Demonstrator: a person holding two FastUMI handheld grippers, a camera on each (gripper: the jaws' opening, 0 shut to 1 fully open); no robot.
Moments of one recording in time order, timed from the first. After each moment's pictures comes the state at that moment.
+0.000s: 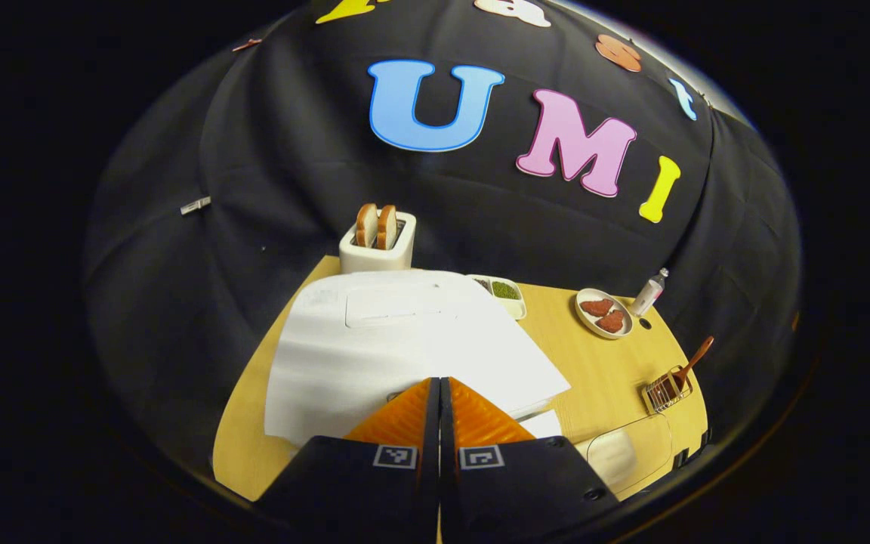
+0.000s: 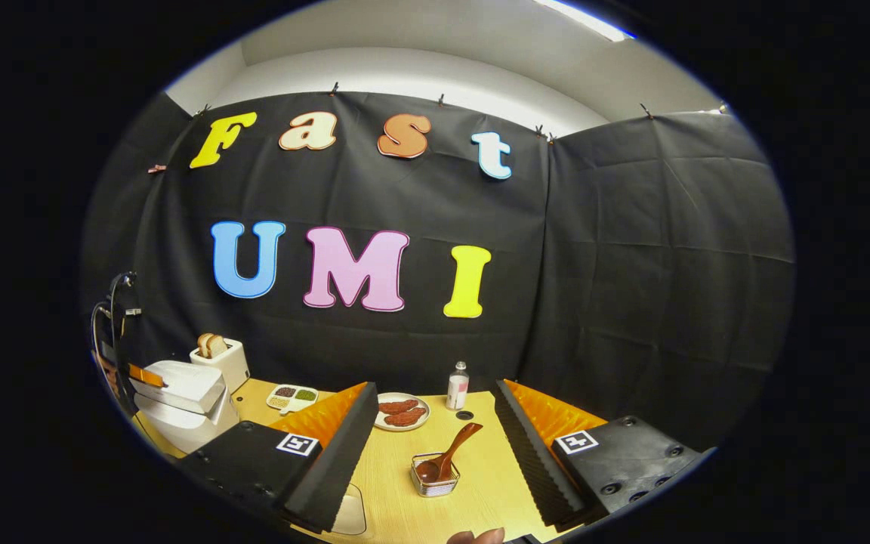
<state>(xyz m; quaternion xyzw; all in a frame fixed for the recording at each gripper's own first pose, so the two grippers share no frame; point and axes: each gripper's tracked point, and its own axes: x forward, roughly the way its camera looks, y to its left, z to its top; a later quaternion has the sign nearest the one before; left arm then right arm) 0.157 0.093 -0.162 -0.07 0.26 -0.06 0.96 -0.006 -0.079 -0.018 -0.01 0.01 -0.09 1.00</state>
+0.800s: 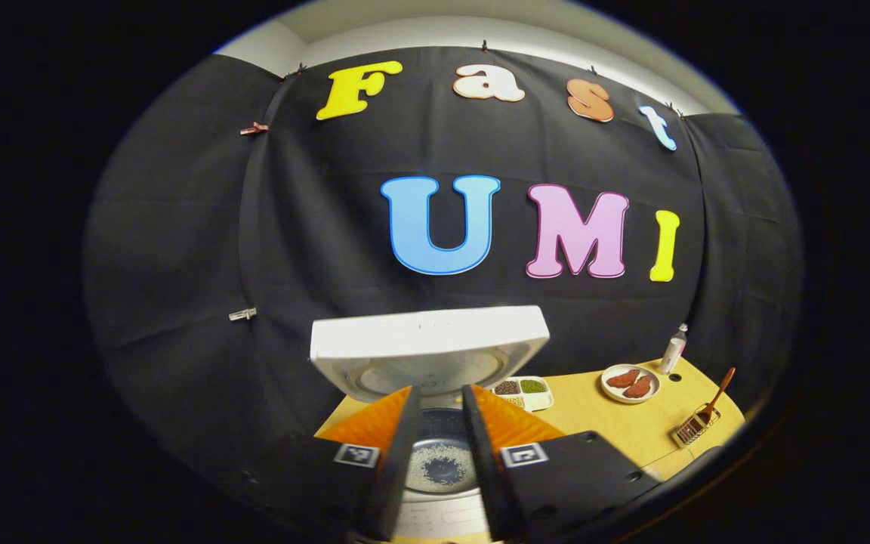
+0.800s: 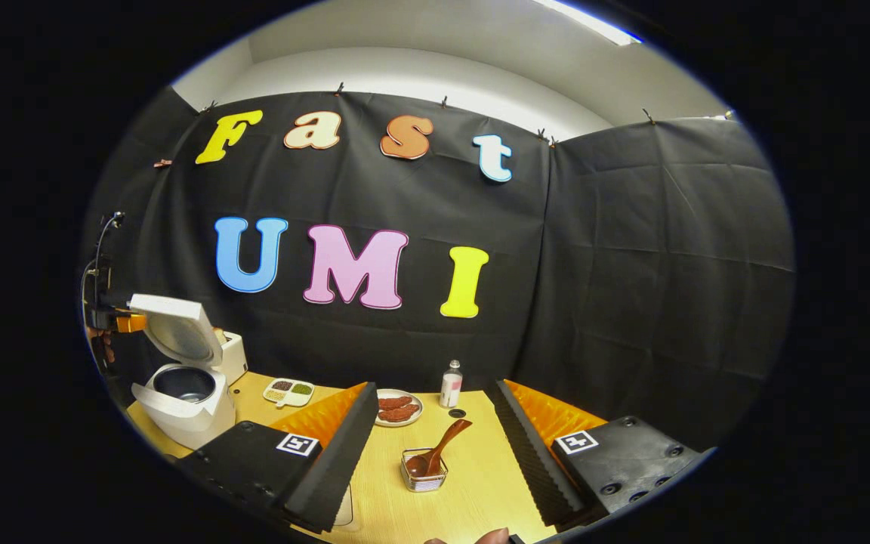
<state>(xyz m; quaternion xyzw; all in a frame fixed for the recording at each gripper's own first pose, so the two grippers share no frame) 0.143 0.111 -0.053 -0.02 0.06 0.00 1.00 -0.024 -0.089 -0.020 -0.02 0.01 -0.09 1.00</state>
